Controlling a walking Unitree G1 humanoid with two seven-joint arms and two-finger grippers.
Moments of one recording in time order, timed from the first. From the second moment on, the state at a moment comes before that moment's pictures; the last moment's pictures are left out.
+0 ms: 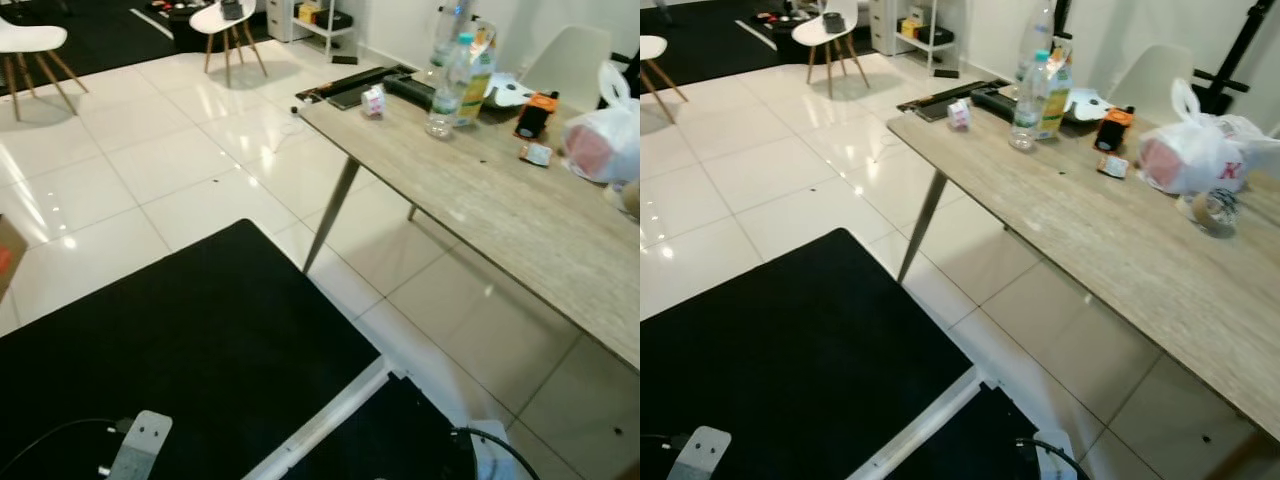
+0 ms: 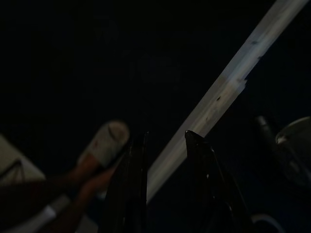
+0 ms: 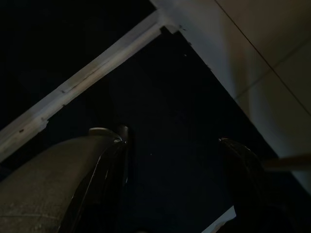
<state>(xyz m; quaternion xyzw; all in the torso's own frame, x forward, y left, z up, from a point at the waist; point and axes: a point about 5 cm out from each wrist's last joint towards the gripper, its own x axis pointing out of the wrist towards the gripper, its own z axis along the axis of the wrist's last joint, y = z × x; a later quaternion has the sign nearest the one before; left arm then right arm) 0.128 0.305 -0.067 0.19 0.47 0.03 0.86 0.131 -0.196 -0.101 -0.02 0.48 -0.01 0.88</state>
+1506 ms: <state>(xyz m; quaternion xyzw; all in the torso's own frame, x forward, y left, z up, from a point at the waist) 0.126 0.306 -0.068 0.19 0.47 0.03 0.86 0.132 -0.191 -0.102 -0.01 0.49 -0.01 0.87</state>
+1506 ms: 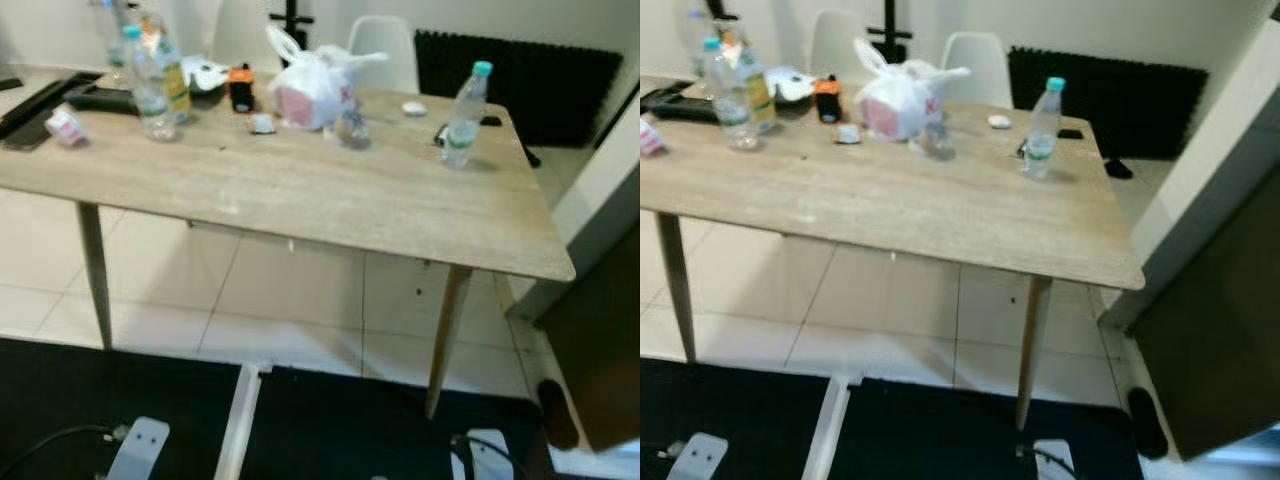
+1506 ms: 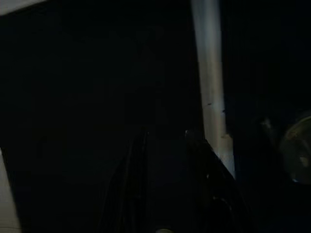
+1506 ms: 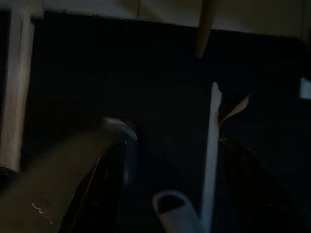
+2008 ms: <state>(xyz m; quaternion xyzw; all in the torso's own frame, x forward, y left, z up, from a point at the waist) 0.130 0.306 -0.066 0.19 0.46 0.03 0.87 0.135 -0.198 -0.100 -0.01 0.48 -0.01 0.88</state>
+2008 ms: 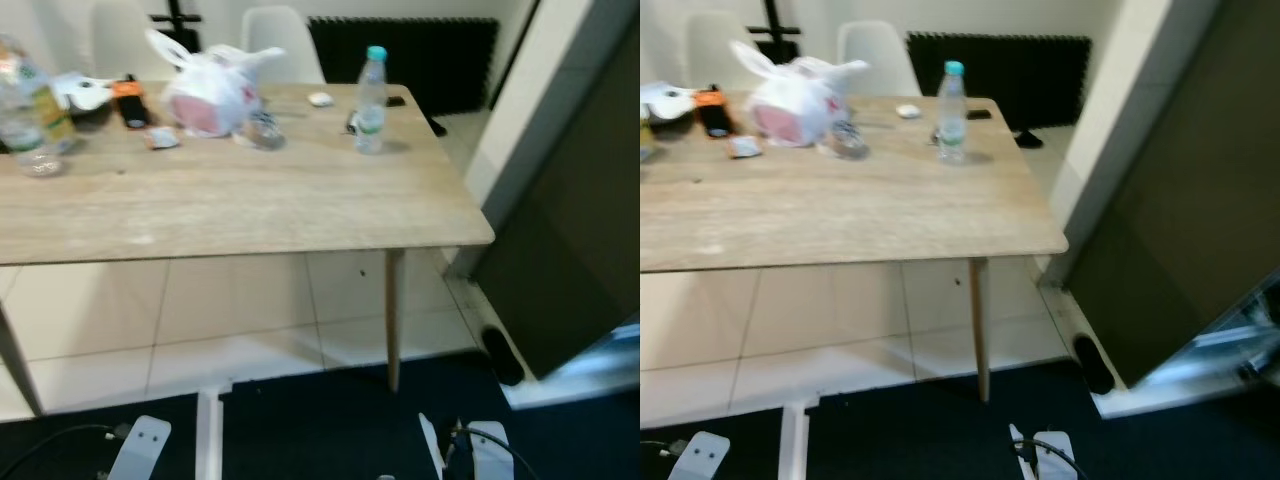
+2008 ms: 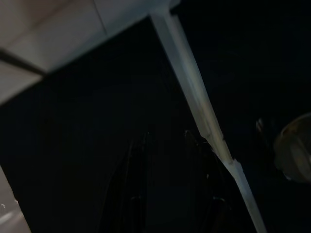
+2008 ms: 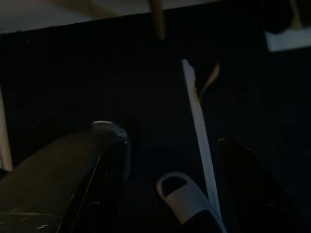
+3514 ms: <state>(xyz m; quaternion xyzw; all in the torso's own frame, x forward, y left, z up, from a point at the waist) 0.126 0.281 -0.080 0.19 0.47 0.06 0.86 0.121 -0.204 -0.102 -0.05 0.48 0.00 0.88</state>
